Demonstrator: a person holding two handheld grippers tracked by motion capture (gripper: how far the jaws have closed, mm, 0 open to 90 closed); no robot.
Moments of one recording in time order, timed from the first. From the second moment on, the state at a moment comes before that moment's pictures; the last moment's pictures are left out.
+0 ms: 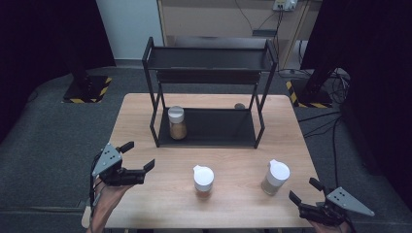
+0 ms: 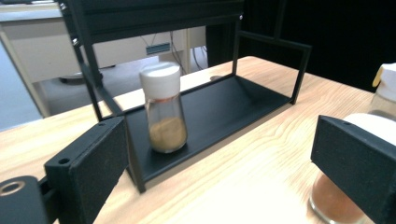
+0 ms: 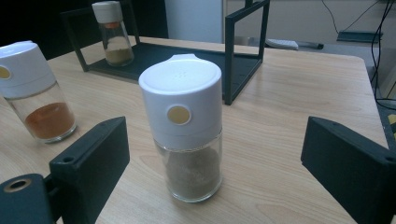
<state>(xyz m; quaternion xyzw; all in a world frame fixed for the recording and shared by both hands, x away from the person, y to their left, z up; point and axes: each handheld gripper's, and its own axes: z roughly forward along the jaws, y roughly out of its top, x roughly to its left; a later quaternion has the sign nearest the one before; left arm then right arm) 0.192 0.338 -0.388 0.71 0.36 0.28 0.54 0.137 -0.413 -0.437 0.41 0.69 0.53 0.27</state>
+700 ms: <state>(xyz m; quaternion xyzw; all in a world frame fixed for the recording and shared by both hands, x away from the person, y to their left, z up) 0.166 0.343 -0.437 0.70 0.37 0.29 0.53 0.140 -0.412 -0.437 0.42 0.69 0.53 0.27</state>
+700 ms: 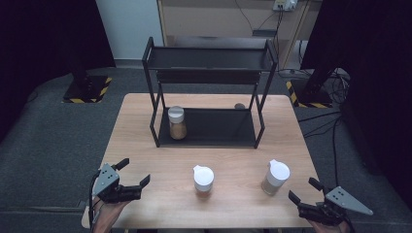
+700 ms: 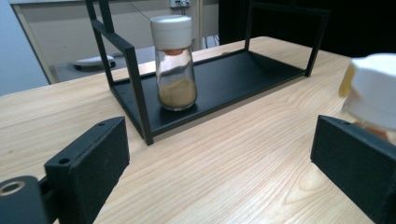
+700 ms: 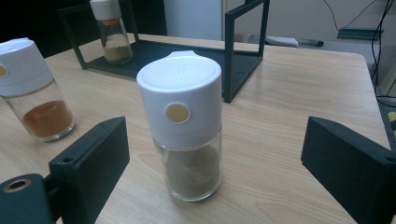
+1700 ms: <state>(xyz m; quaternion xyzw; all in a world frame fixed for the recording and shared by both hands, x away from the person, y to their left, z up) 0.165 0.363 -0.453 0.71 0.37 0.27 0.53 0.140 -0.411 -0.436 0.41 0.69 0.53 0.27</state>
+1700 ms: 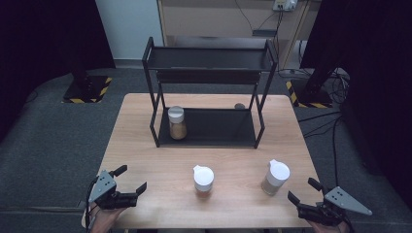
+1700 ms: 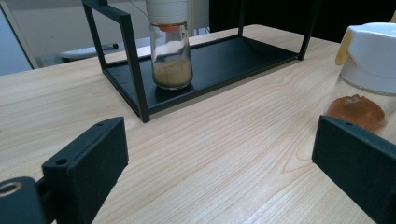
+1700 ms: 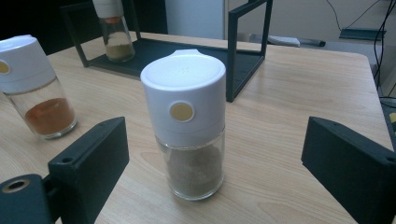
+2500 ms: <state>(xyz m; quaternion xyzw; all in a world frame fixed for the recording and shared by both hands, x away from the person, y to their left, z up) 0.170 0.361 -0.453 0.73 0.36 0.25 0.53 0.148 -0.401 -0.408 0.38 0.70 0.55 0.25</state>
